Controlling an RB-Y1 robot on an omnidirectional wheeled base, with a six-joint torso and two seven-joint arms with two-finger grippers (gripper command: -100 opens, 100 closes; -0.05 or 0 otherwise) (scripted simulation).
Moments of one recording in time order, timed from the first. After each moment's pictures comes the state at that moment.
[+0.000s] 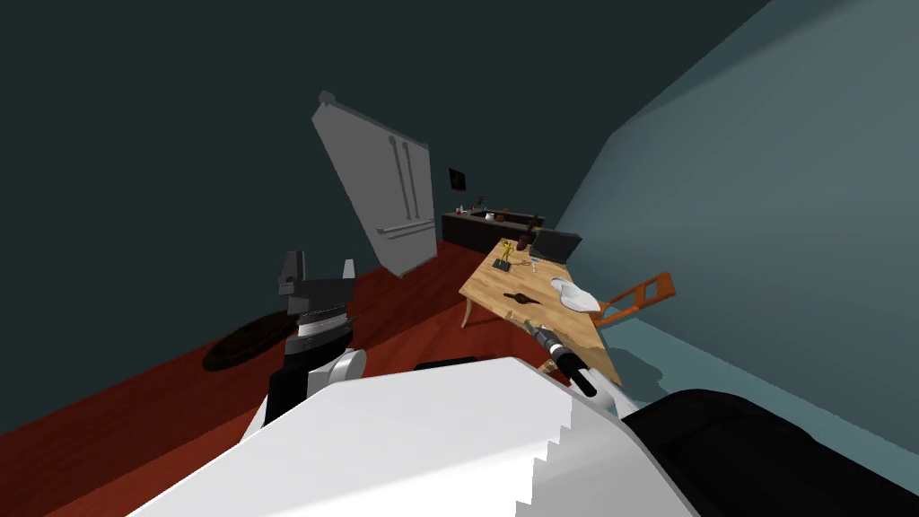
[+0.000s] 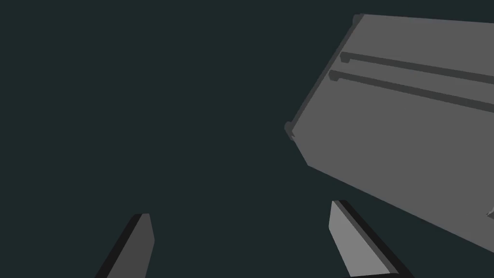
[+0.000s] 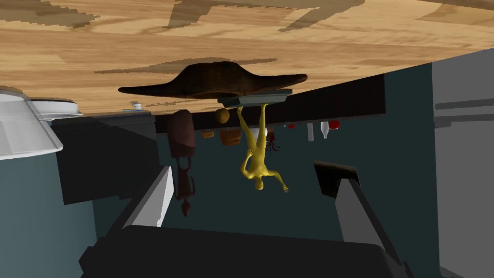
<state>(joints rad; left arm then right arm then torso) 0.50 -0.01 0.01 -2.35 0.03 -0.51 0.17 0.54 -0.59 -0.11 -1.41 0.38 -0.23 0.40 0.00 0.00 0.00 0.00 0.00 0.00</state>
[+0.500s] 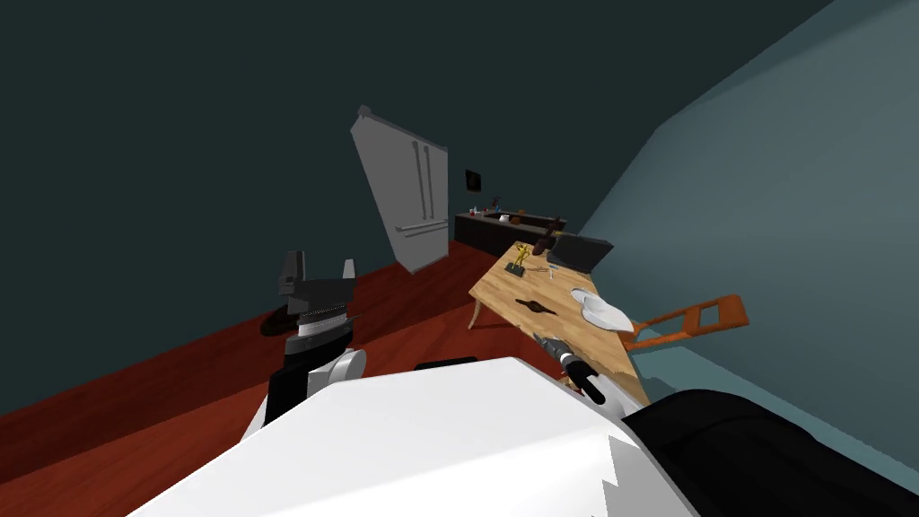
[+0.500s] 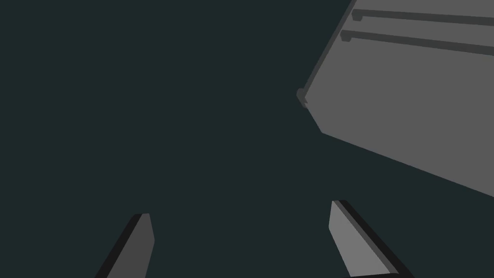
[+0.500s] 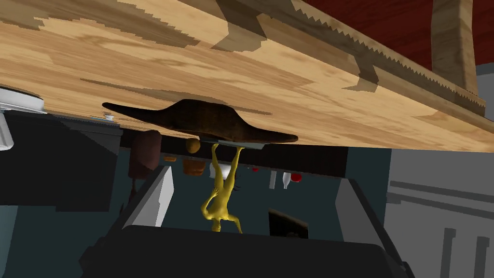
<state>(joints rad) 0.50 -0.01 0.01 -2.35 0.03 -0.51 0.17 0.53 -0.65 -0.09 -1.26 0.46 -0.19 0.46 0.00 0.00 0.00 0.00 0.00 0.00</state>
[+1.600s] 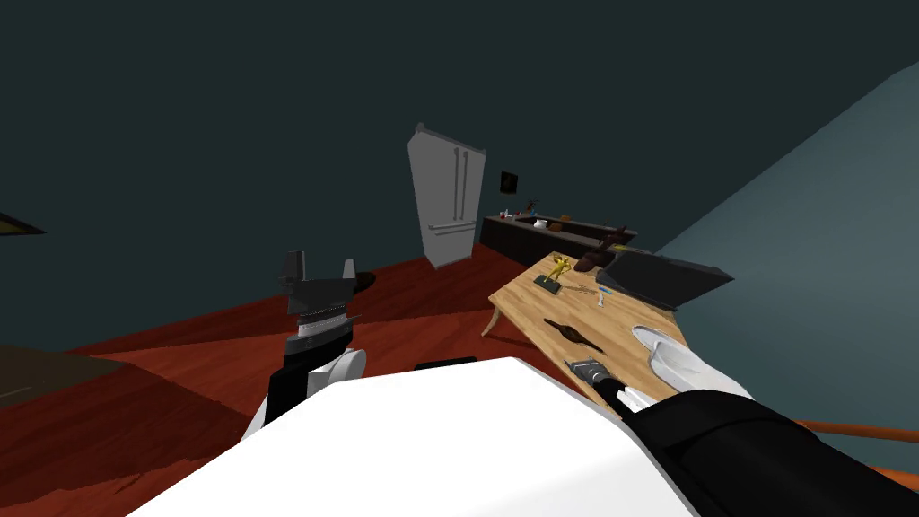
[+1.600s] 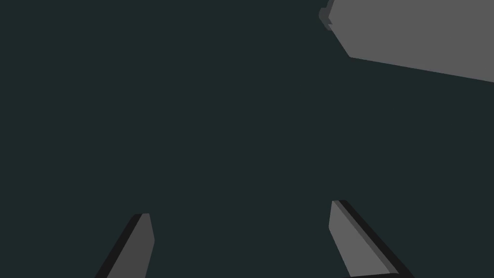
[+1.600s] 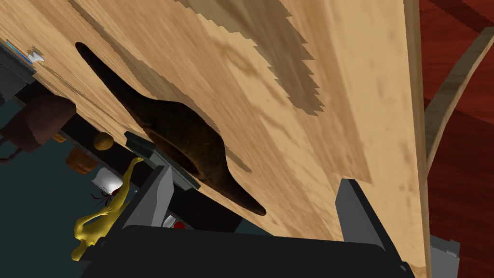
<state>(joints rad) 0.50 -0.01 0.01 -2.35 0.03 -0.51 0.17 0.49 -0.80 -0.03 -0.96 0.63 -0.11 0.61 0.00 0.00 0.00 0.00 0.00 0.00</state>
